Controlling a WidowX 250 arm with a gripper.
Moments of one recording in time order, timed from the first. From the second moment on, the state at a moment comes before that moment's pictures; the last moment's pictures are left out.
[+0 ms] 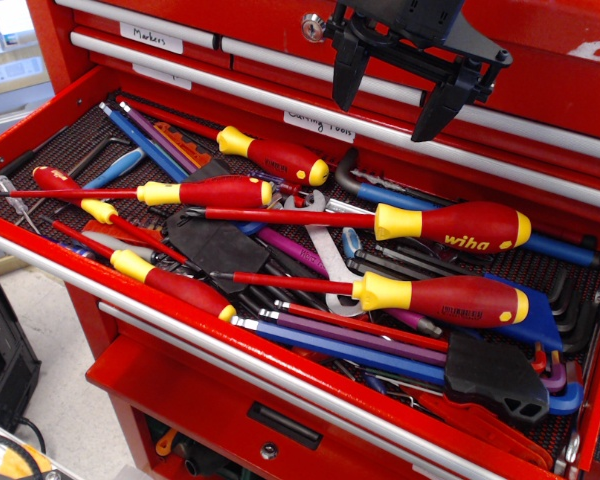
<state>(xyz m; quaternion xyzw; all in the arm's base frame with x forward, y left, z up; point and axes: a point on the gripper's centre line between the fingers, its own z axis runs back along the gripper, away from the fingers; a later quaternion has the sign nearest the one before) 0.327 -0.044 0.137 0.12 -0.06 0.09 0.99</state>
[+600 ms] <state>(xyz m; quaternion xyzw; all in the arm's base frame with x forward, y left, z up) 0.318 -0.057 0.127 0.09 -0.10 -0.05 0.99</state>
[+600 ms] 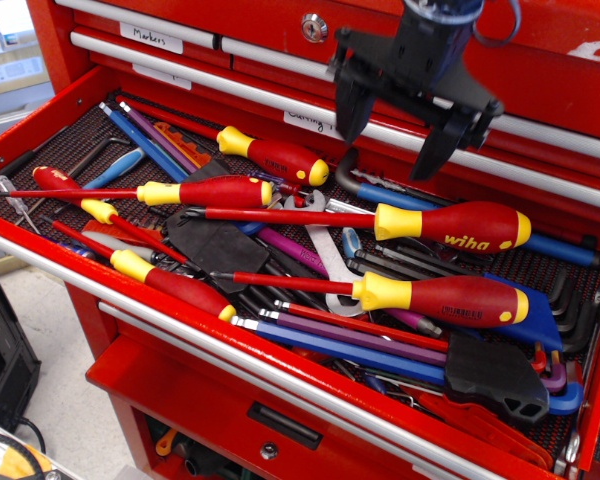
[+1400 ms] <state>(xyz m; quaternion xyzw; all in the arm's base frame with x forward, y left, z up) 0.355 -0.068 0.082 0.08 -0.13 -0.29 0.94</state>
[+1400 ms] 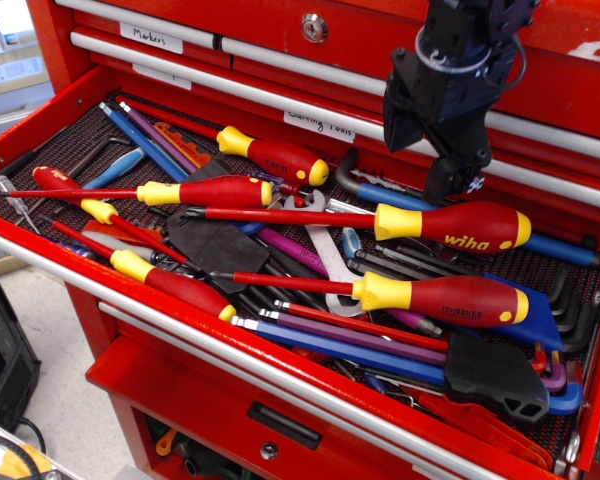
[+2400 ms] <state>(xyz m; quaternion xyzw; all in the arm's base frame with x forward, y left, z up) 0.369 -0.065 0.016 0.05 -0.18 -0.32 0.93</state>
